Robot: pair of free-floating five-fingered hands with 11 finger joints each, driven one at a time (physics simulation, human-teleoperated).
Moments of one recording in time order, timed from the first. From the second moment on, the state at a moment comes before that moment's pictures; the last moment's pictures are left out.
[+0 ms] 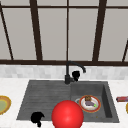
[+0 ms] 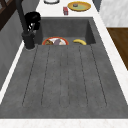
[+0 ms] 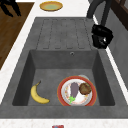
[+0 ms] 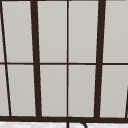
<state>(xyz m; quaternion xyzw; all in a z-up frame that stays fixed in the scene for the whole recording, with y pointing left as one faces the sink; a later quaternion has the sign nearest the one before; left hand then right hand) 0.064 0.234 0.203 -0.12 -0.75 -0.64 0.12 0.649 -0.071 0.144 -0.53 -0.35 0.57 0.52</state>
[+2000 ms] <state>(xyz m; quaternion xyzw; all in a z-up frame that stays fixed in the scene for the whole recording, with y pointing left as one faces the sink) 0.064 0.234 0.203 -0.12 -0.75 -0.64 0.12 0.646 0.002 0.104 -0.79 -0.08 0.44 0.42</state>
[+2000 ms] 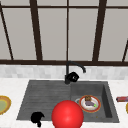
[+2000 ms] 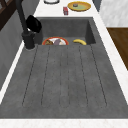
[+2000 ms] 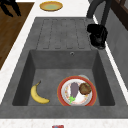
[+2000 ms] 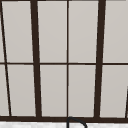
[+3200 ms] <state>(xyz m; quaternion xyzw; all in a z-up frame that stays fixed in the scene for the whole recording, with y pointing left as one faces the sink) 0.064 0.234 0.203 -0.12 -0.75 -0.64 0.12 0.647 0.003 0.095 -0.83 -0.08 0.36 0.42</state>
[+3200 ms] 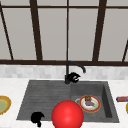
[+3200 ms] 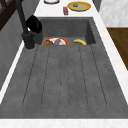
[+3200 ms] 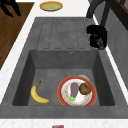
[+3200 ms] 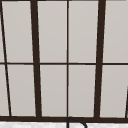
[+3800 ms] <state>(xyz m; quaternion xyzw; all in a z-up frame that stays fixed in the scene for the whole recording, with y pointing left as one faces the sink) 0.064 0.234 0.203 -0.12 -0.75 -0.64 0.12 0.643 -0.017 0.141 -0.79 -0.10 0.36 0.49</state>
